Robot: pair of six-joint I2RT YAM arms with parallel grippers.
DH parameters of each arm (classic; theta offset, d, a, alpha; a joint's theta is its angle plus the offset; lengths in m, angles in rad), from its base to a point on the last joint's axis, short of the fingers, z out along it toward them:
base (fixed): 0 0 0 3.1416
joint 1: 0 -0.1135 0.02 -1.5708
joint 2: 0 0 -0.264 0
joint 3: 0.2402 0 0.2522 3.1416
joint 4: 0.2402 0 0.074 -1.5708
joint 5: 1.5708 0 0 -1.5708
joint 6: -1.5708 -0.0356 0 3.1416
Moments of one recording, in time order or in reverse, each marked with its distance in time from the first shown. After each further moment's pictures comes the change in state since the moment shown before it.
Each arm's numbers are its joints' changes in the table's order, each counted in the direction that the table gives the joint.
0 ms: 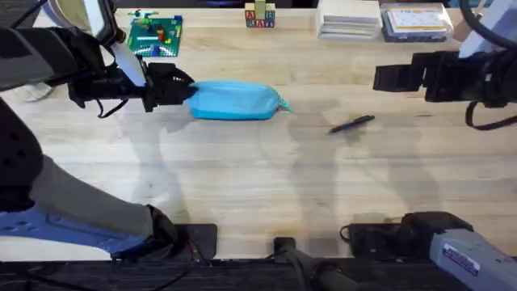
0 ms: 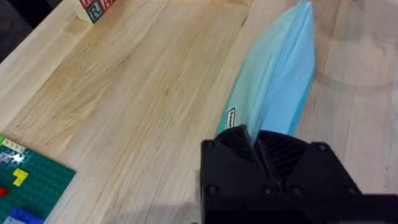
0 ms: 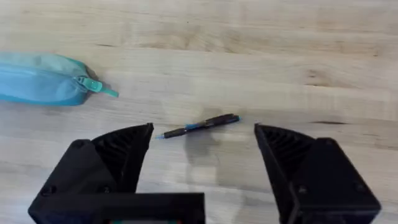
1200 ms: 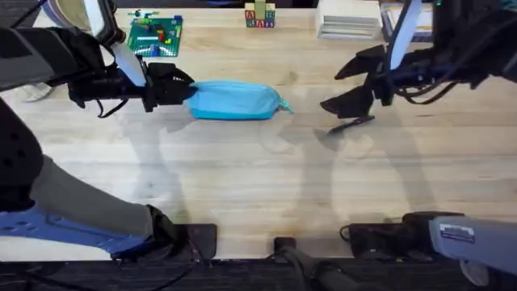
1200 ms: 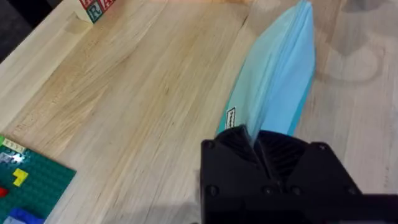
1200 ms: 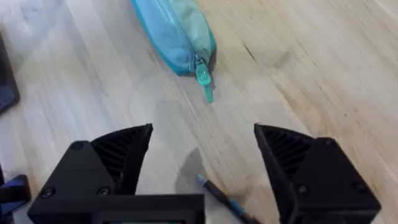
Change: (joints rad) left arm 0.000 0.000 0.000 0.000 0.000 0.000; right arm 0.000 -0.437 0.001 -0.155 -0.679 0.772
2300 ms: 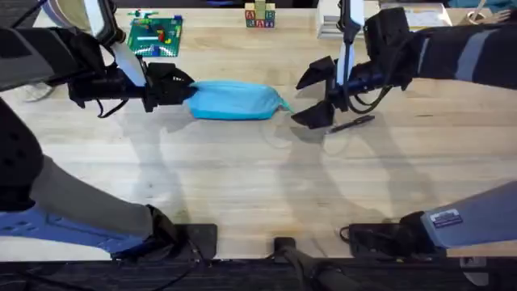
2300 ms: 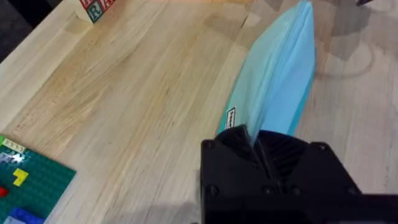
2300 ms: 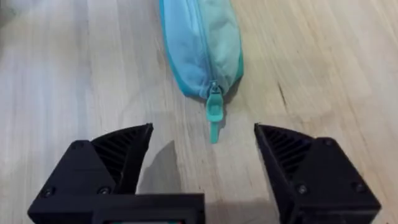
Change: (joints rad) left arm 0.000 0.000 0.000 0.000 0.000 0.000; right arm -0.151 -0.309 0.002 -0.257 -0.078 0.180
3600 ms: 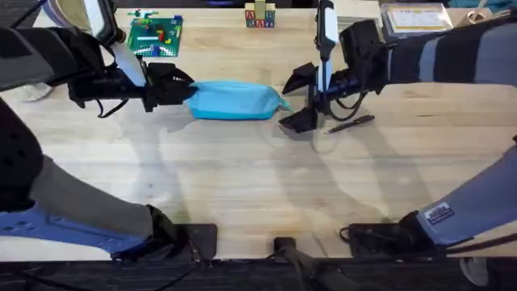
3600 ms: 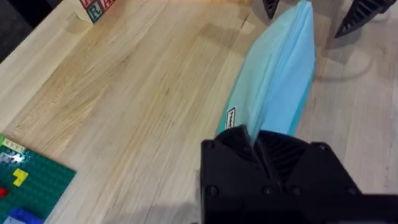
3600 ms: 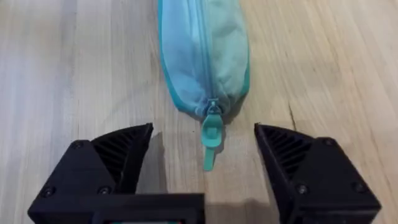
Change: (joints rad) left arm 0.000 0.000 0.000 0.000 0.000 0.000; right arm -0.075 -0.135 0.003 -0.167 -0.001 0.004
